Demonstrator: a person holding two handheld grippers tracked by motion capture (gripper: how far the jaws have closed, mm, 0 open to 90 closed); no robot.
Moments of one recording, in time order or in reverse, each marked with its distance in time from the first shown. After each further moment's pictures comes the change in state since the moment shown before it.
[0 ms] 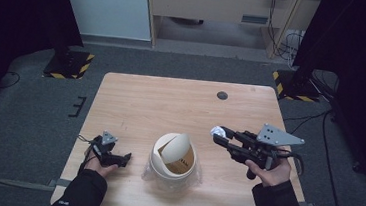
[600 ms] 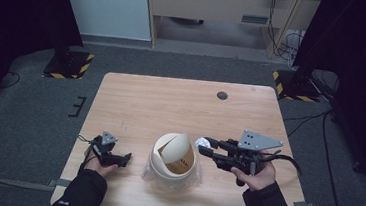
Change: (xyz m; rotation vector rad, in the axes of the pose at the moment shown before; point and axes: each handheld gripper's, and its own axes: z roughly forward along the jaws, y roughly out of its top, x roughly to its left) left arm 0.000 0.000 0.000 0.000 0.000 0.000; right arm 0.017 -0.020 0.025 0.099 0.085 0.015
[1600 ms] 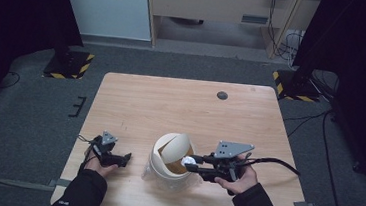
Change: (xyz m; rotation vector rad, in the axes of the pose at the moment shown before) left arm 0.000 0.000 0.000 0.000 0.001 0.000; right arm 0.005 -0.039 0.037 0.218 0.090 0.019
